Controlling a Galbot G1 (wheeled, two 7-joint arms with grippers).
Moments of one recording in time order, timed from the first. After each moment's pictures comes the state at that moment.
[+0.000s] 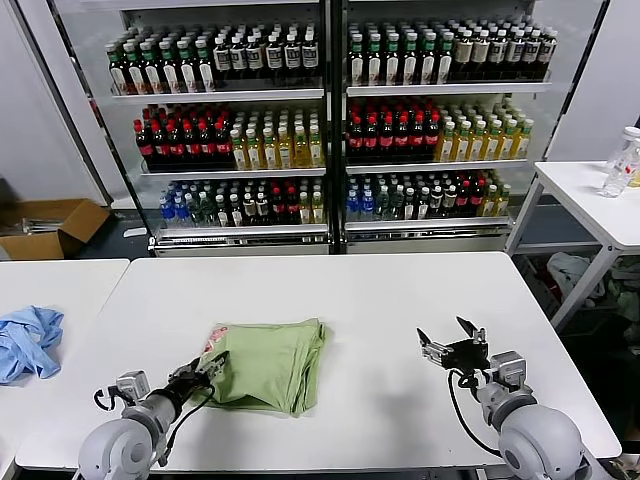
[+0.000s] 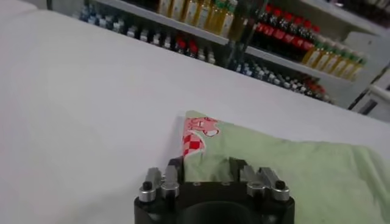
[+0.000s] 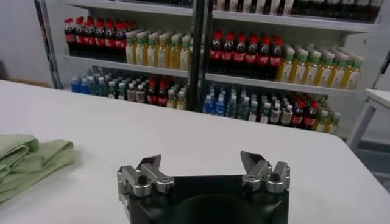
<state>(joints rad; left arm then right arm) 1.31 -1.09 -0.53 -1.85 -0.90 0.54 -0.08 -1.30 0.89 0.41 2.10 0.59 -0.49 0.19</state>
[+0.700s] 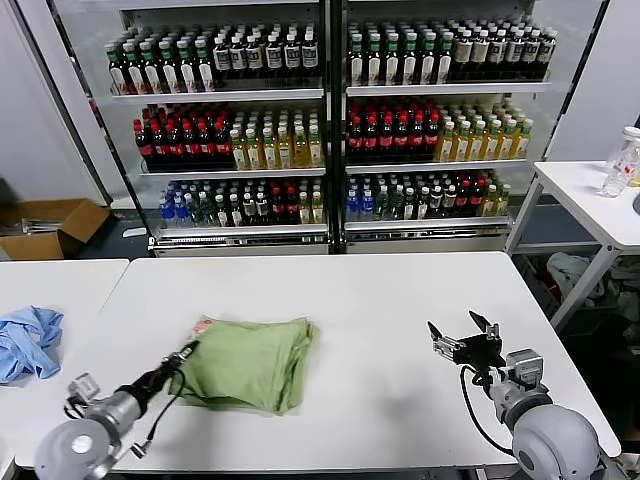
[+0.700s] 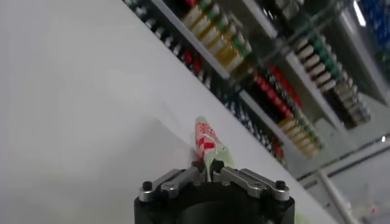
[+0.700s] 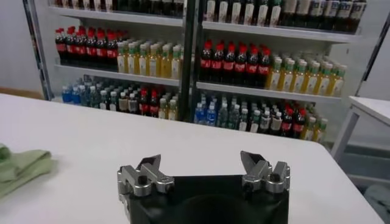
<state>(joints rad) 1.34 -1.10 -0.76 -1.81 -1.38 0.57 -0.07 -1.32 0.88 0.46 2.13 0.61 -0.48 0.20</state>
